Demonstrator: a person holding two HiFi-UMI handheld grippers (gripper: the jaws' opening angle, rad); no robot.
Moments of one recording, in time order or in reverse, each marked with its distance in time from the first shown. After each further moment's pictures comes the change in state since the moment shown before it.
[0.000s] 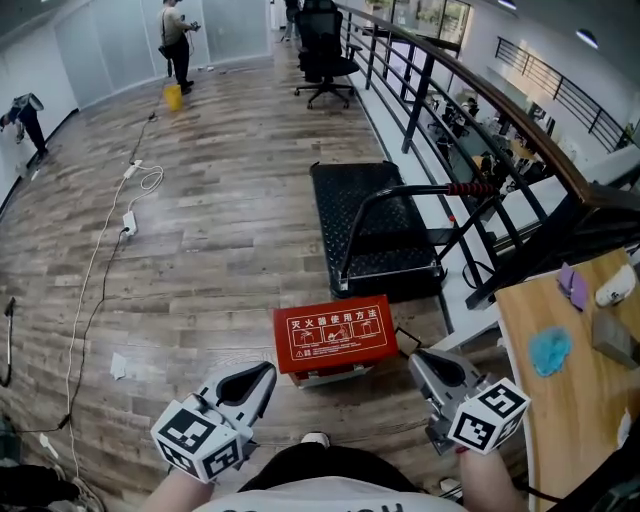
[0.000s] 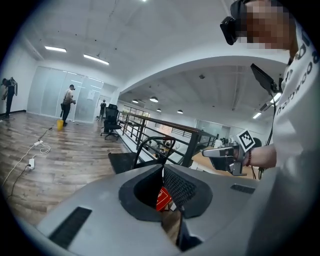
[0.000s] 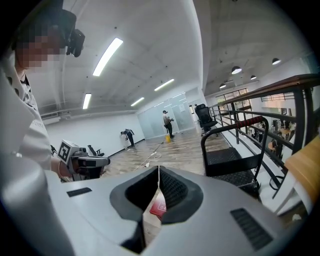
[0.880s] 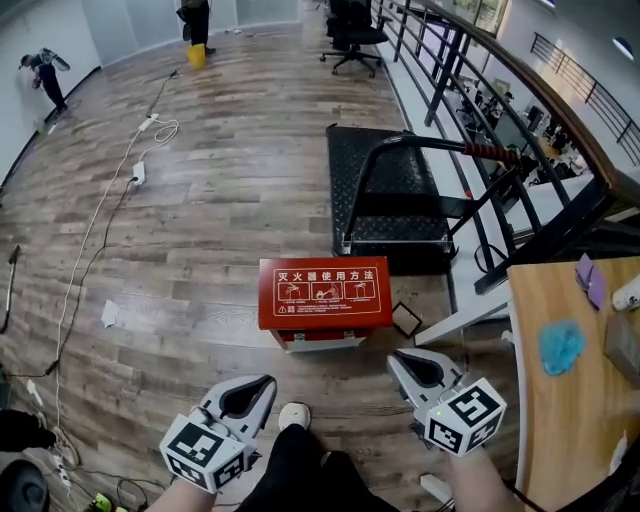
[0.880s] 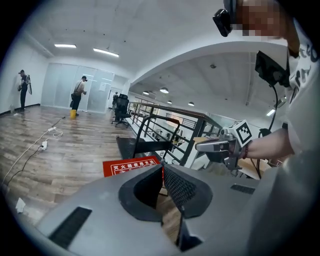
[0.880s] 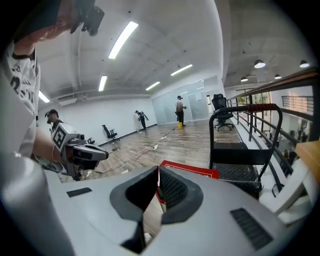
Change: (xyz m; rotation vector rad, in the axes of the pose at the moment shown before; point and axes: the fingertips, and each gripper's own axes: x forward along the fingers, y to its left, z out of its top) left arm 0.013 -0.068 -0.134 -0.073 0.095 0.123; right arm -0.008 -0.023 -0.113 -0.179 0.172 0.116
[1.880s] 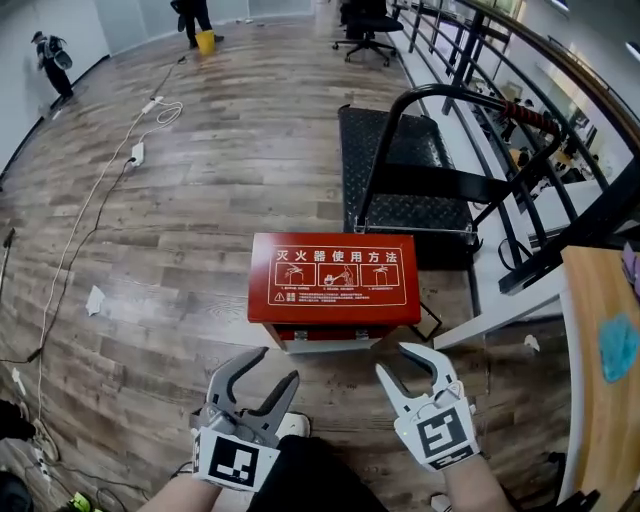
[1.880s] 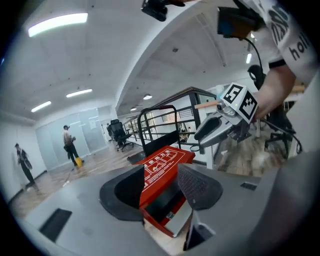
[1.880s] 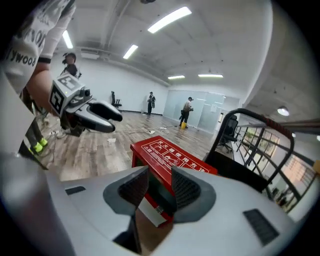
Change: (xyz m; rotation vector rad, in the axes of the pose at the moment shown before) left arm 0.097 0.049 -0.098 0.545 -0.063 0.158; right arm 0.104 -0.034 -0.129 -0.469 0.090 -0.110
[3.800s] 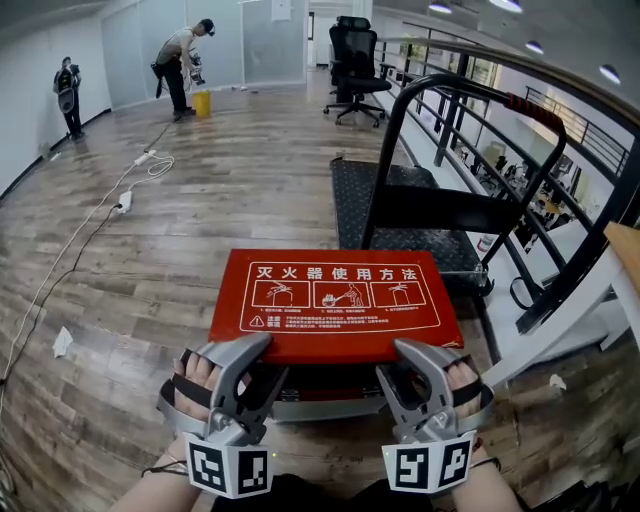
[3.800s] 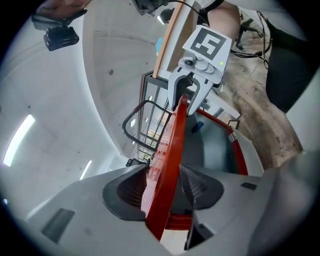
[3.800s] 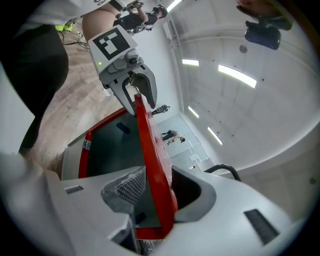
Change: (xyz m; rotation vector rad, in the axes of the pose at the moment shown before) left arm 0.119 0.022 -0.095 0.822 -0.082 0.269; right arm 0.113 -0.020 -0.063 -0.776 -0.129 -0.436
